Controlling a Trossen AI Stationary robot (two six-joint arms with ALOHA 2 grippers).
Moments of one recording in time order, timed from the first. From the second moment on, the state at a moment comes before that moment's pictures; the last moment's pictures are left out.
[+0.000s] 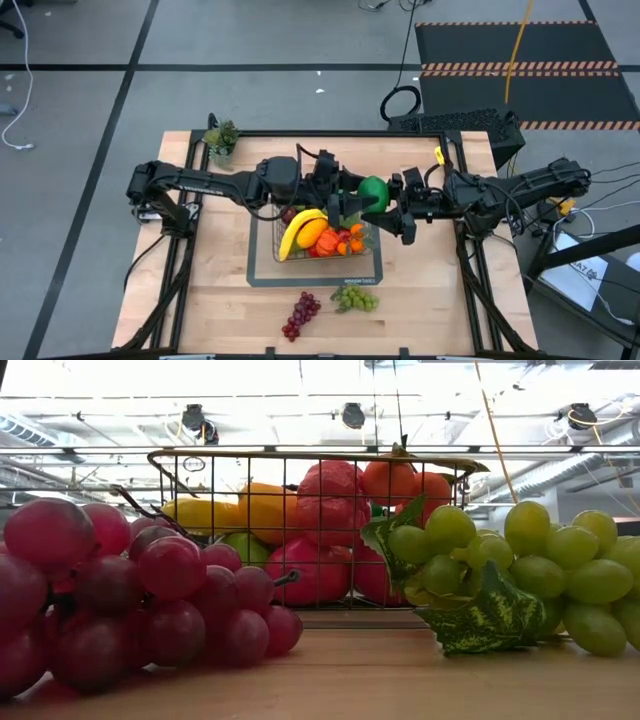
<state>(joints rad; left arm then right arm) -0.08 1.70 1.56 0.28 -0.05 -0.60 0.27 1.06 1.01 0.02 0.26 0.60</state>
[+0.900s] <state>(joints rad) -0.04 1.39 1.56 0.26 -0.04 -0.25 0.31 1.00 0.96 -0.16 0.00 0.89</state>
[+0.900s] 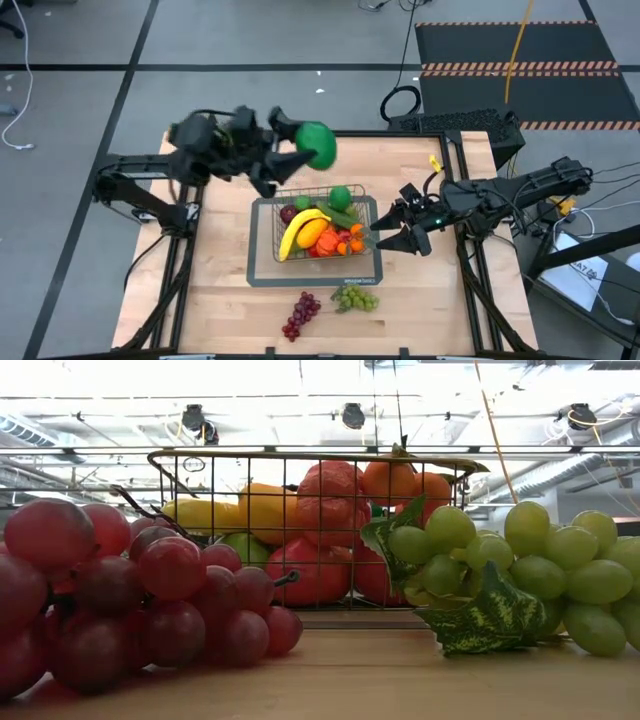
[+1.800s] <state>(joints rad) -0.04 1.17 1.56 -0.14 -0.10 0.16 0.30 1.01 0.96 -0.06 0.20 0.74</state>
